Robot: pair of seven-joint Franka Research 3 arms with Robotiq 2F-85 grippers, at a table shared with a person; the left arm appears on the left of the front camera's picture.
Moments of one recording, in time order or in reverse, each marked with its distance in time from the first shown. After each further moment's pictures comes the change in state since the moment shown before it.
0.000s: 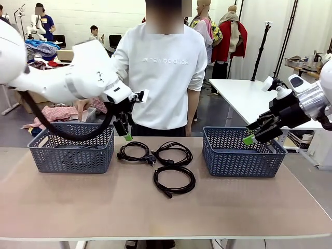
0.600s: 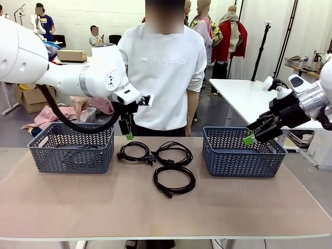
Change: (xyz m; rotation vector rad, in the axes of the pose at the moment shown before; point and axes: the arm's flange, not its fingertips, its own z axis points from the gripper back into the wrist) left arm 0.007 0.029 -0.020 -0.005 0.116 0.014; right arm 0.000 0.000 0.000 -0.001 0.000 0.000
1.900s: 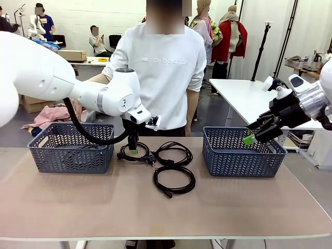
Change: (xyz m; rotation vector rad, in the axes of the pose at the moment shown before) left arm 0.011 0.020 -0.103 -0.067 0.132 0.023; right arm 0.000 0.000 0.000 0.000 0.000 0.000
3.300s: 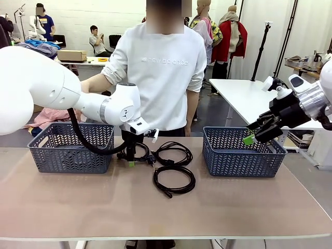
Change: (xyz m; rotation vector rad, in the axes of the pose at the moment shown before) left arm -0.011 -0.003 -0.053 -0.111 0.030 0.027; right arm 0.000 0.000 0.000 0.000 0.000 0.000
